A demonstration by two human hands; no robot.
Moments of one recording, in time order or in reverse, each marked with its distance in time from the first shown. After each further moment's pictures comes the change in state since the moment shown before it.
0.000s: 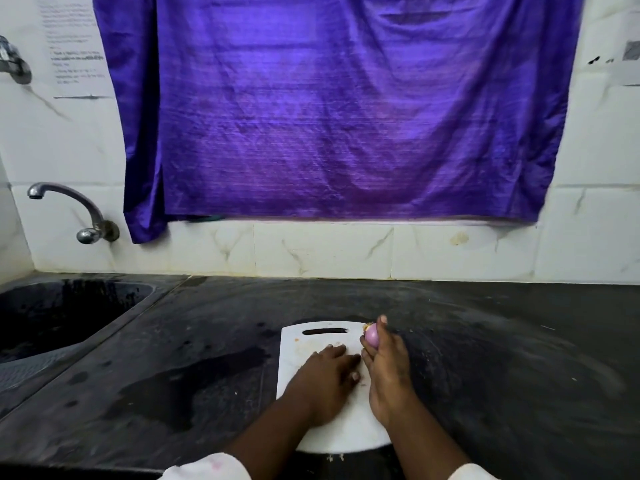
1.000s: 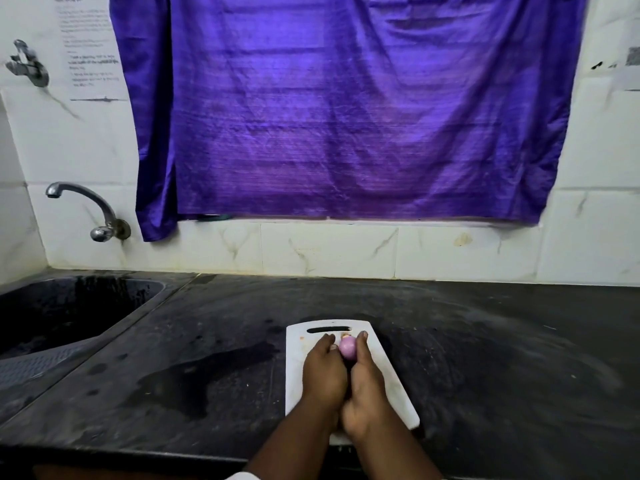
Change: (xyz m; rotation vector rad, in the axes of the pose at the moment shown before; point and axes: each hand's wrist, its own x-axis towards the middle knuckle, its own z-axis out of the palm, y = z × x) left_hand -0.017 0.032 -0.002 -1.173 0.388 -0.562; right_hand -0.053 0.024 0.029 0.335 -0.097 0.352
